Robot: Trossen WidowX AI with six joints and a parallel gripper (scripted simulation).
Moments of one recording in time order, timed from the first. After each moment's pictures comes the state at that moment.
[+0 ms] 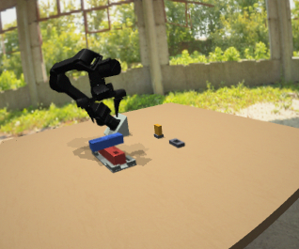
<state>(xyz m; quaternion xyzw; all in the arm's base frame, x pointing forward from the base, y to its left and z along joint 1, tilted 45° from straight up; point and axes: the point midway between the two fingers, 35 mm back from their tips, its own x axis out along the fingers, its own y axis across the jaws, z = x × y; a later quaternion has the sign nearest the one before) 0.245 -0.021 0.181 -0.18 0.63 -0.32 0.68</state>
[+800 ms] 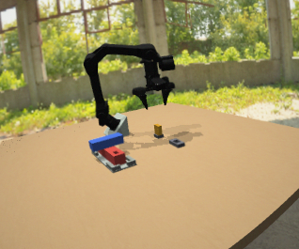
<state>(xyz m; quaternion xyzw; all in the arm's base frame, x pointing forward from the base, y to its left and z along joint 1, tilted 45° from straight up) 0.213 0.163 -0.005 -0.20 0.65 -0.32 0.66</state>
